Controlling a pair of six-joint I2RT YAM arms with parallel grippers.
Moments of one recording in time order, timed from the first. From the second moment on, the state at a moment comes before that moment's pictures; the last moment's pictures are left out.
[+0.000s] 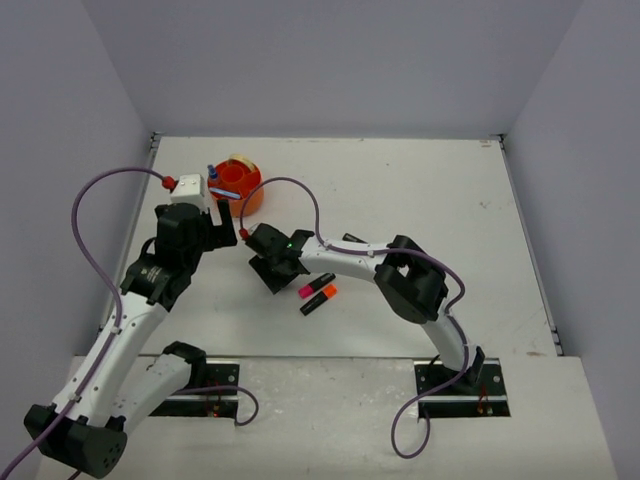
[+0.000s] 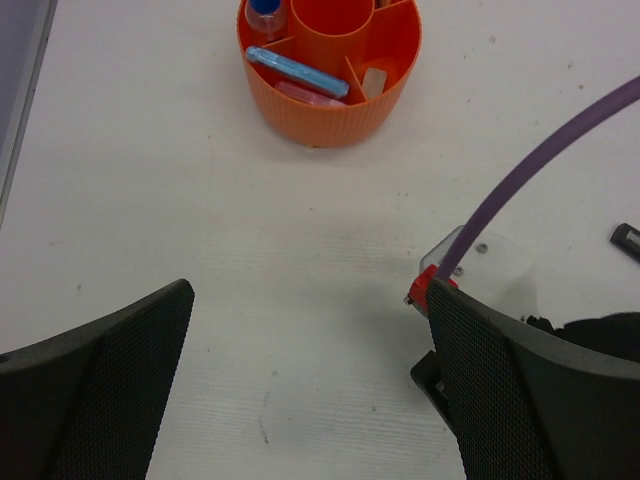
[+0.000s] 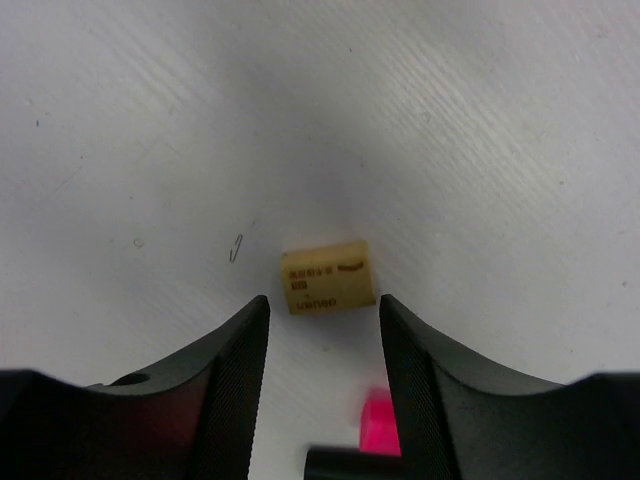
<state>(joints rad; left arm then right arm) -0.33 0.86 0.87 -0.52 -0.33 -0.26 1.06 2.18 1.67 -0.60 0.10 0.30</state>
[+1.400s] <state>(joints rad) -0.33 0.74 0.77 -0.47 -0.32 -0.25 0.83 2.30 2.14 -0.33 -0.04 -0.12</state>
